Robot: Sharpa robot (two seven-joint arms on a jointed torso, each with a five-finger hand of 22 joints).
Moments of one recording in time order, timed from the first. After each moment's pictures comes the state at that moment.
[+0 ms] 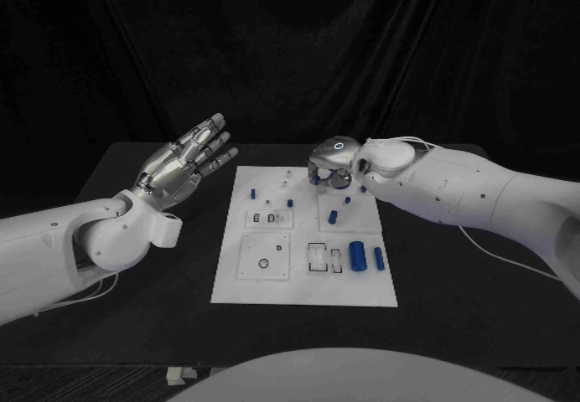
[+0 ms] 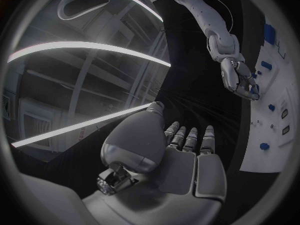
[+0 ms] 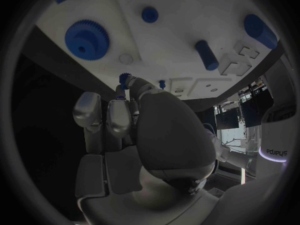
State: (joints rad) left arm 1.22 -1.03 -0.21 1.58 0.02 0.16 0.68; left_hand 1.36 0.29 -0.17 0.26 0.58 0.14 0.02 0.01 0.01 0.02 0.02 0.02 0.01 -0.01 0.08 0.01 0.01 0.18 0.01 0.19 0.01 0.01; right arm 1.26 -0.36 -0.21 0.85 -1.80 -0.28 0.23; right_hand 1.53 -0.12 0.33 0.14 0.30 1.10 0.06 0.16 0.19 1.09 0.03 0.16 0.07 1.45 -0.07 1.25 0.99 0.12 1.28 0.05 1.22 1.12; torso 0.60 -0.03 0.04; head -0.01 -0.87
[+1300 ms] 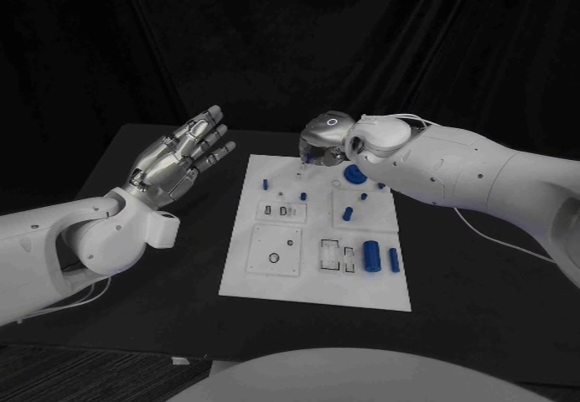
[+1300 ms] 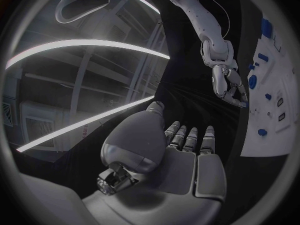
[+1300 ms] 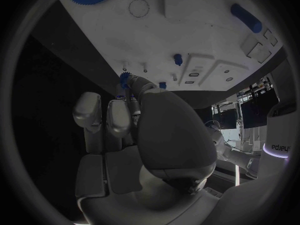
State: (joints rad) left arm 1.25 -1.09 -0.21 1.69 0.02 0.07 0.68; left_hand 1.36 0.28 -0.17 0.26 0.59 0.16 0.04 0.02 0.01 0.03 0.04 0.04 0.01 0.00 0.08 0.01 0.01 0.18 0.01 0.20 0.01 0.02; right arm 1.32 -0.30 -0.21 0.82 -1.78 -0.31 0.20; right_hand 1.52 -0.14 0.33 0.14 0.28 1.10 0.07 0.16 0.21 1.12 0.04 0.15 0.06 1.45 -0.07 1.25 0.99 0.12 1.28 0.05 1.22 1.13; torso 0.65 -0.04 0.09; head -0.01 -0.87
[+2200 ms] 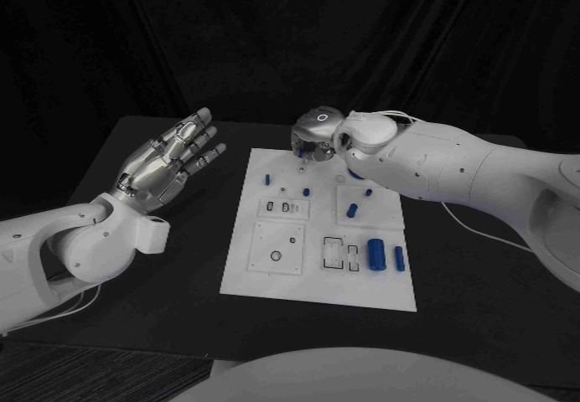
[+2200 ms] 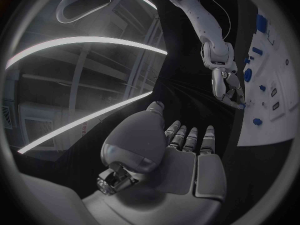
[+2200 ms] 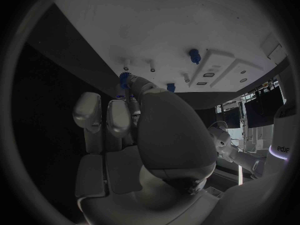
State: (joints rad) left arm 1.26 -1.09 -0.21 1.69 0.02 0.07 0.67; left_hand 1.36 0.28 -0.17 0.26 0.59 0.18 0.06 0.02 0.01 0.03 0.04 0.04 0.01 0.00 0.08 0.01 0.01 0.18 0.01 0.20 0.01 0.02; right arm 1.32 -0.29 -0.21 0.79 -1.78 -0.32 0.14; right_hand 1.52 -0.14 0.34 0.13 0.28 1.09 0.08 0.16 0.21 1.12 0.04 0.14 0.06 1.45 -0.07 1.25 0.99 0.12 1.28 0.05 1.22 1.14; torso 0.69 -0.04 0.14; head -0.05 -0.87
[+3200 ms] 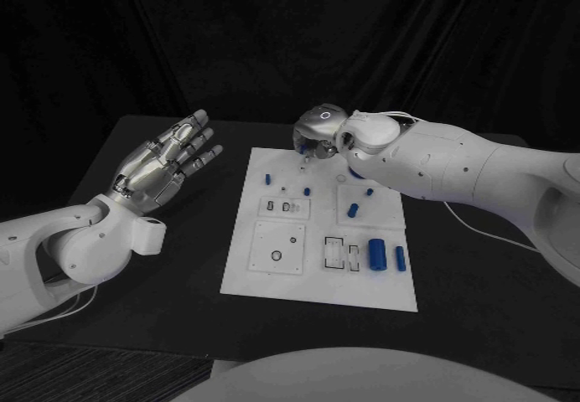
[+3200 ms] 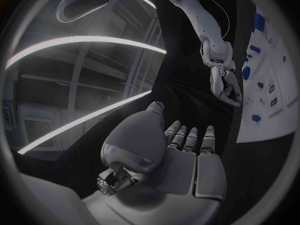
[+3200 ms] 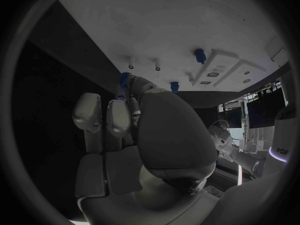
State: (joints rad) left arm 1.26 -1.08 -0.21 1.68 0.02 0.08 0.66; left_hand 1.36 0.28 -0.17 0.26 0.60 0.18 0.06 0.02 0.01 0.03 0.04 0.04 0.01 0.00 0.09 0.01 0.01 0.18 0.01 0.20 0.01 0.02; right arm 1.32 -0.33 -0.21 0.82 -1.78 -0.36 0.11; right_hand 1.52 -0.14 0.34 0.13 0.28 1.09 0.08 0.16 0.21 1.12 0.04 0.13 0.06 1.45 -0.07 1.25 0.99 0.12 1.29 0.05 1.23 1.15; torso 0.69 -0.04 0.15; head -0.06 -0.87
